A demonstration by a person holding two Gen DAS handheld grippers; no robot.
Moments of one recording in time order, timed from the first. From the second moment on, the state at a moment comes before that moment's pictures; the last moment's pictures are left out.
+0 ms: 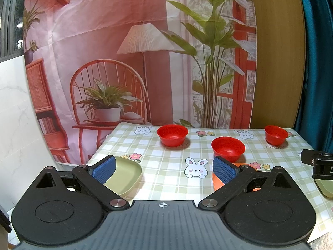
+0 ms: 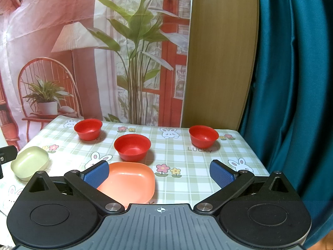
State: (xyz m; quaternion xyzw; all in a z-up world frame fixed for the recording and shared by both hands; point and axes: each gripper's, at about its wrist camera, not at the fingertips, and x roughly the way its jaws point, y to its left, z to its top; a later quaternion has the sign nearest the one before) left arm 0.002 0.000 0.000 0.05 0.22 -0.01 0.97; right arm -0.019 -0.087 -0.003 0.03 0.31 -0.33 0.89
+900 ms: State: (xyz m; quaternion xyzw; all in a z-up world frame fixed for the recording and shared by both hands) left arm 0.003 0.001 -0.003 0.04 0.23 -0.01 0.97; right arm -0.019 -0.088 -0.002 0.03 0.31 -0.33 0.89
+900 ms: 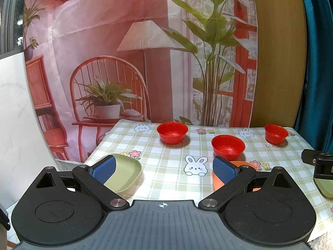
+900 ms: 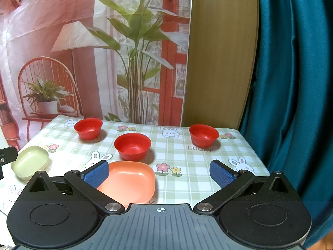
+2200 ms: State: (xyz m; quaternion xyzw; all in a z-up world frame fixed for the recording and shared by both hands) left arm 0.011 0.006 -0.006 0.02 0.26 -0.01 0.97; right arm -0.022 -0.083 -0.003 0.04 0.31 -0.33 0.89
